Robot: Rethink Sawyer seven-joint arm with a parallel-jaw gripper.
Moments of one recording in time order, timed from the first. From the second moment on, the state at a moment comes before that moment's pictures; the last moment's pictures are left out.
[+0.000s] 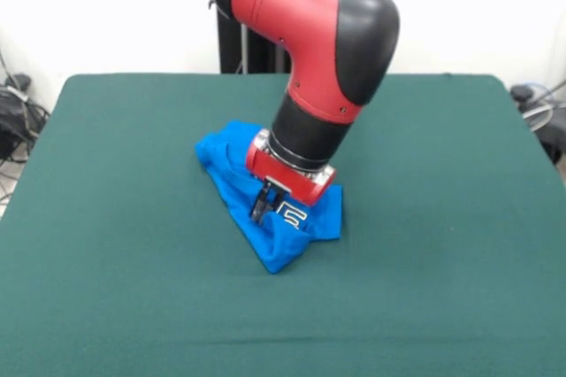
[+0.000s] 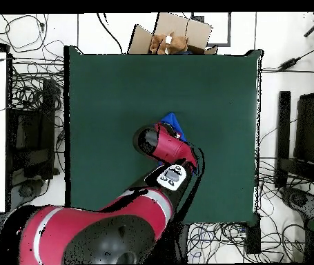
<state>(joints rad) 0.10 -0.17 -0.45 1.52 0.47 0.19 1.73</state>
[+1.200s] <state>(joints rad) -0.50 -0.29 -0.13 1.48 -0.21 -0.03 1.69</state>
